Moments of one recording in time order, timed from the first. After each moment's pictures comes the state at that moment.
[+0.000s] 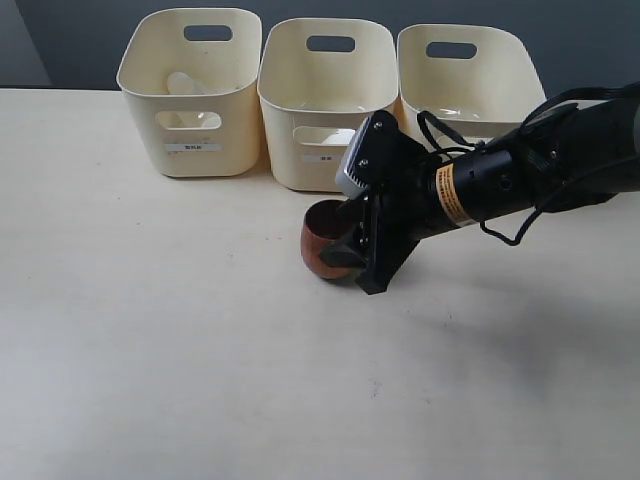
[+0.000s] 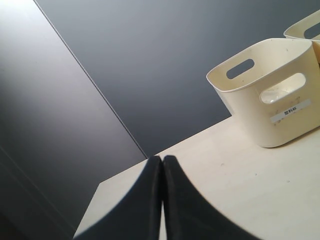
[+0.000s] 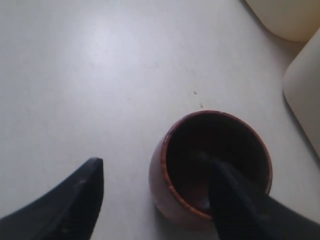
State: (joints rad) left arm 0.01 0.00 0.00 0.40 0.04 0.12; right arm 0.41 1.81 -0.92 -1.72 -0.56 1.08
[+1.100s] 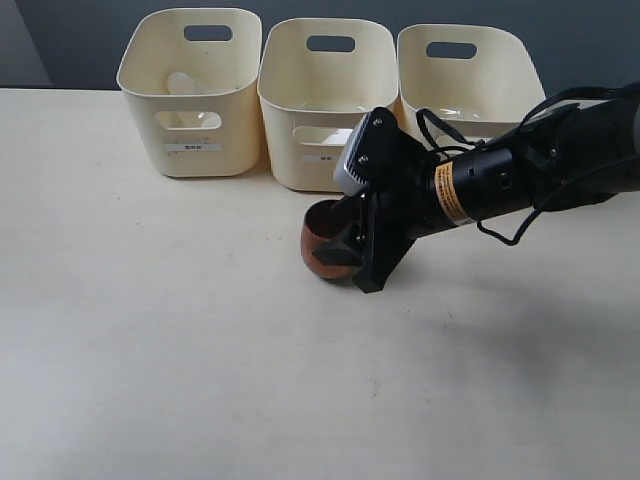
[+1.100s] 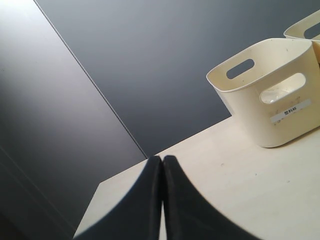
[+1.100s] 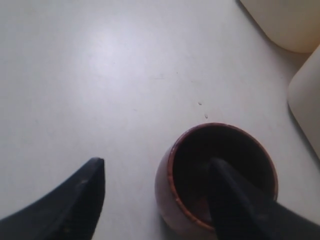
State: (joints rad) left arm 0.01 0.00 0.00 0.40 0.04 0.12; right arm 0.41 1.81 -0.92 -1.68 -0.59 1.05
